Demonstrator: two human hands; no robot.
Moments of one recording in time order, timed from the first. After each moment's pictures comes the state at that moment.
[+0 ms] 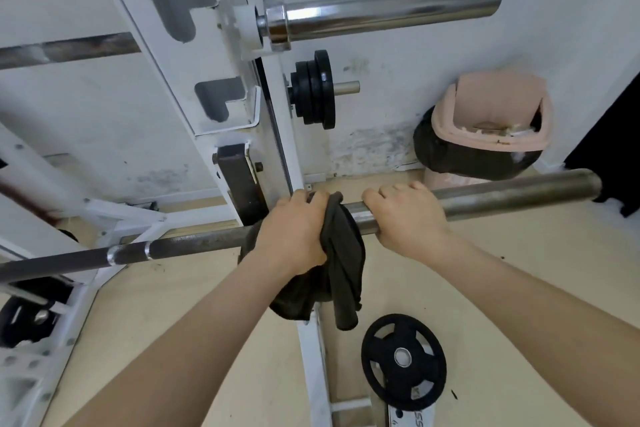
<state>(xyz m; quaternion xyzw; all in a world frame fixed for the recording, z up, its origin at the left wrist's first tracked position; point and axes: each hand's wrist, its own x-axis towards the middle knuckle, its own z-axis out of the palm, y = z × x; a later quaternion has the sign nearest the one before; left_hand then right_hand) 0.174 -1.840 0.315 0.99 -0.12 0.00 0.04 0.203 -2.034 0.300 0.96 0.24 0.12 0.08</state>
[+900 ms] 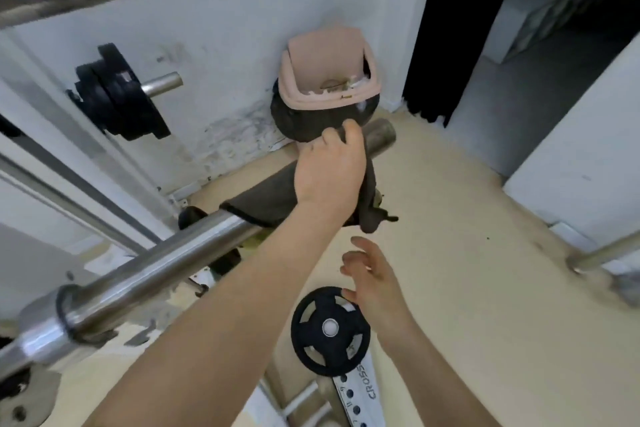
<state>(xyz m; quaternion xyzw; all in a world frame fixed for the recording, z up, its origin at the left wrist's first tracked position) 0.227 -2.138 0.296 0.94 -0.30 0.15 -0.02 0.092 -2.148 0.228 0.61 -0.35 0.02 -0.71</state>
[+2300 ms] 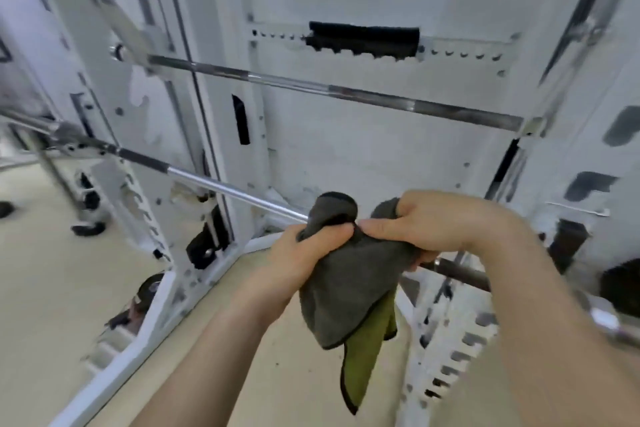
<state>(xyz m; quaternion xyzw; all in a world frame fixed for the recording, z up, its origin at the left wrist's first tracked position) -0.080 -1.533 0.433 0.66 0.17 0.08 0.73 0.042 -1.670 0.508 0.88 0.35 -0.27 -0.15</state>
